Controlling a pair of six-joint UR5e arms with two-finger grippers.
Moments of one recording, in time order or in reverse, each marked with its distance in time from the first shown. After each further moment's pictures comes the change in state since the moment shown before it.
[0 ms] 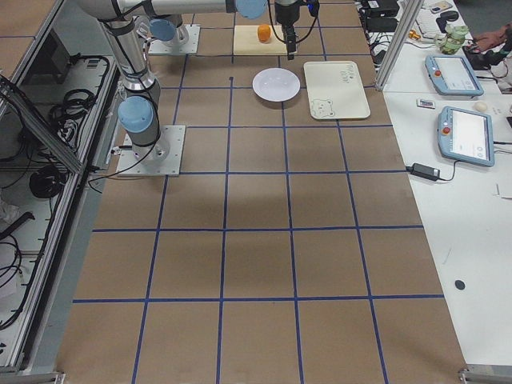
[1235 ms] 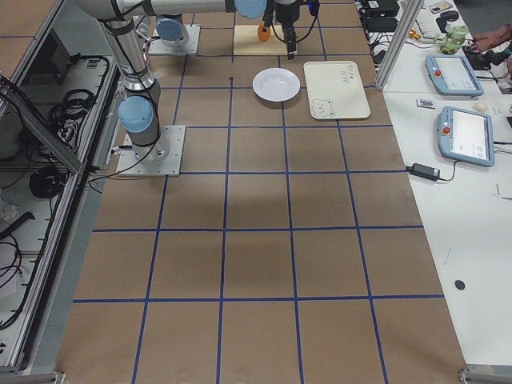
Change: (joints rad) left arm 0.146 -0.246 -0.122 0.225 0.114 0.096; right arm -0.001 -0.003 -0.001 -0.001 0.000 0.002
